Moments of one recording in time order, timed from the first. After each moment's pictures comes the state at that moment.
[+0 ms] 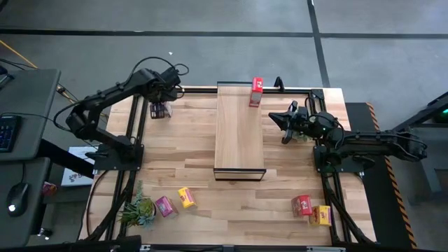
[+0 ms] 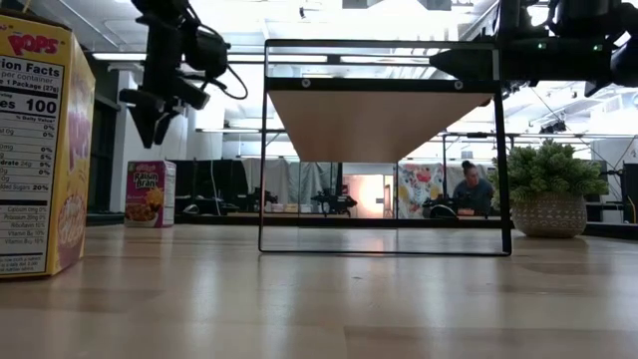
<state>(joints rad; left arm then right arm) 0.75 1.43 1.20 -1.25 -0.38 0.63 -0.32 0.80 0.21 0.76 -0.03 0.18</state>
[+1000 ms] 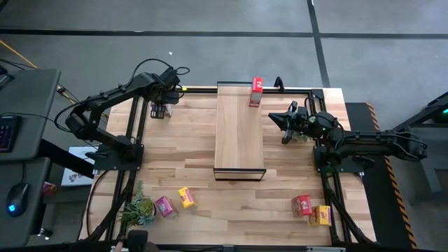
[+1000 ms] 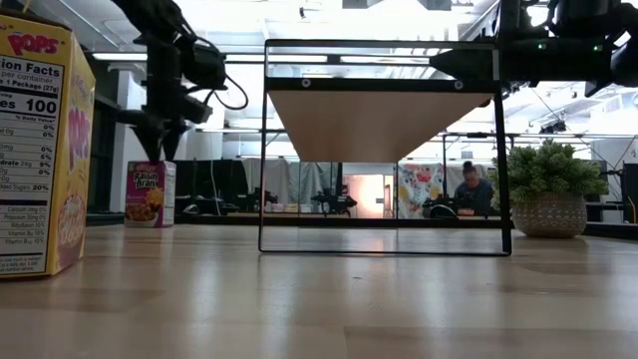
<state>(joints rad) 0.81 1.42 1.09 -1.04 -0.34 0.90 -0.32 0.80 0.21 0.75 -0.03 0.18</state>
